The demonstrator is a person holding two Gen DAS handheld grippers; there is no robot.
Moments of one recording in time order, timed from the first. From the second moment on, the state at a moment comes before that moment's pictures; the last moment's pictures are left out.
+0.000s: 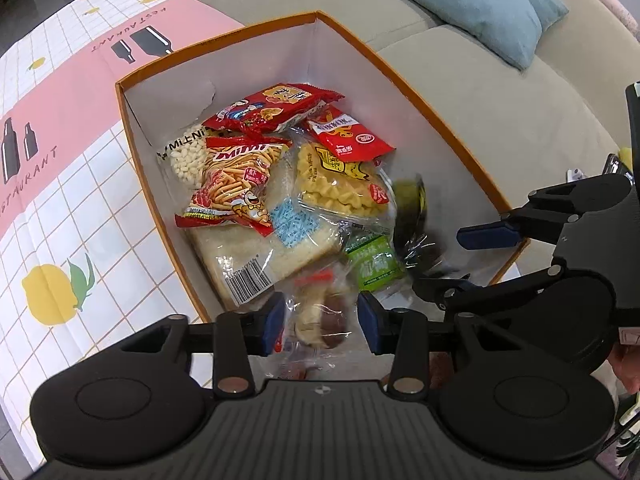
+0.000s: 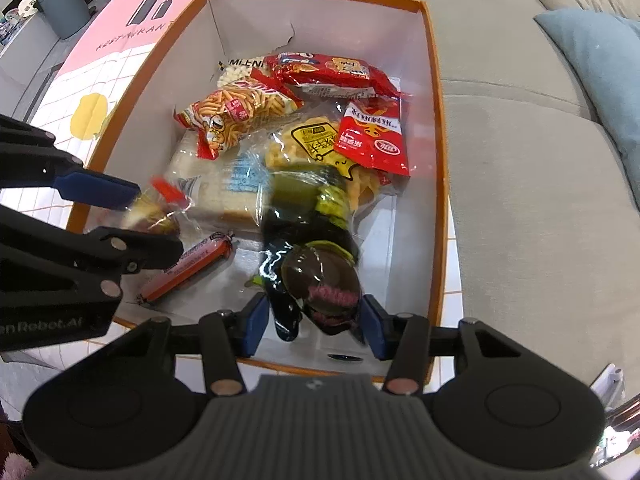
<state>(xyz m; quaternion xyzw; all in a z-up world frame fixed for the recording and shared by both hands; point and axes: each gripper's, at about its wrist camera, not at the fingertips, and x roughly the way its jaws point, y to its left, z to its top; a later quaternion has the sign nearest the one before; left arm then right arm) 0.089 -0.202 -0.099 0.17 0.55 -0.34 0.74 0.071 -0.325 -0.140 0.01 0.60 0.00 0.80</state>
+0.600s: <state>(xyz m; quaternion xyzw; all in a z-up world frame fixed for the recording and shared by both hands) 0.066 -0.150 -0.042 0.16 0.45 -0.31 0.83 0.050 -0.296 -0.086 -0.03 0.53 -0.01 0.85</state>
